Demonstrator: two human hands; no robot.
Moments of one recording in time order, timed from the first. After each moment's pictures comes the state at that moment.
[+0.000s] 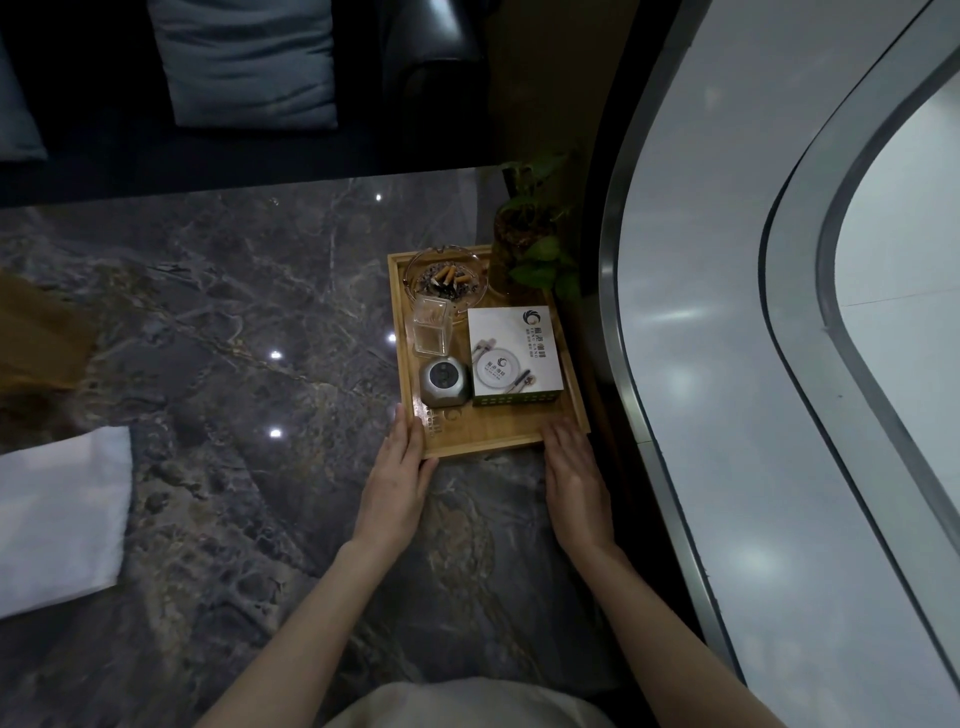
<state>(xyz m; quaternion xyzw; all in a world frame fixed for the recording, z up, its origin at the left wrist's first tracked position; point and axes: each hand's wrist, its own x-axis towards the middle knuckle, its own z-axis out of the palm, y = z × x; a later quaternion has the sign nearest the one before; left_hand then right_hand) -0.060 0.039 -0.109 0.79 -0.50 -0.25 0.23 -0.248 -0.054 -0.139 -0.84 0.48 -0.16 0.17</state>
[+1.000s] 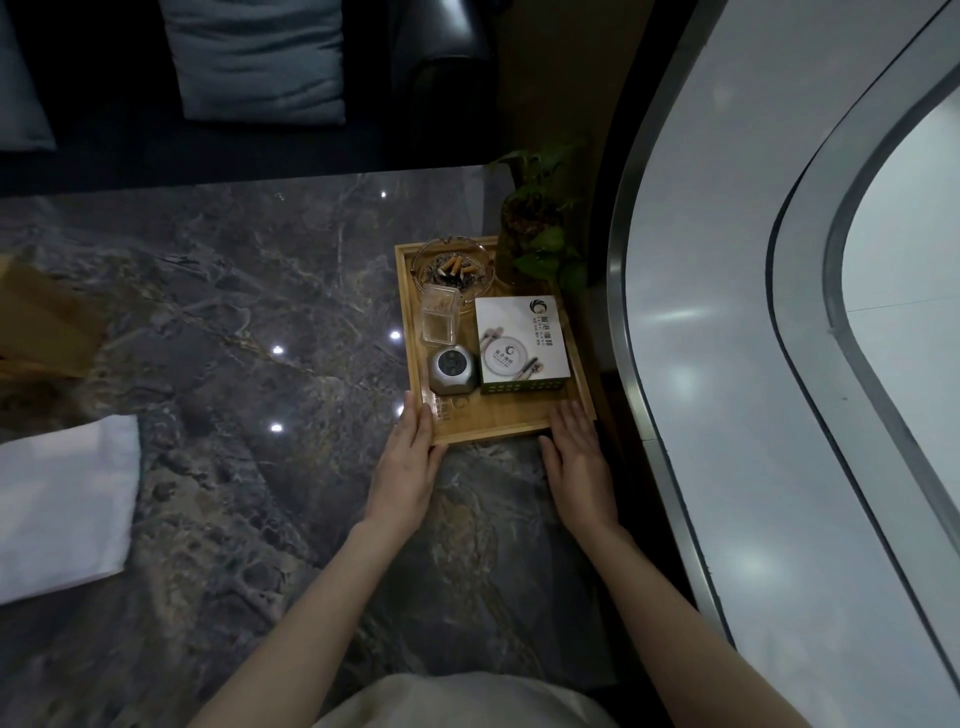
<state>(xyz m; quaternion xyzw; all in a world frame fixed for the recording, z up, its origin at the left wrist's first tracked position) -0.061 0.029 -0.108 0.79 -0.50 -0.26 0.23 -0.240 -0.066 -0.119 -0.81 0.50 -0.15 0.27</state>
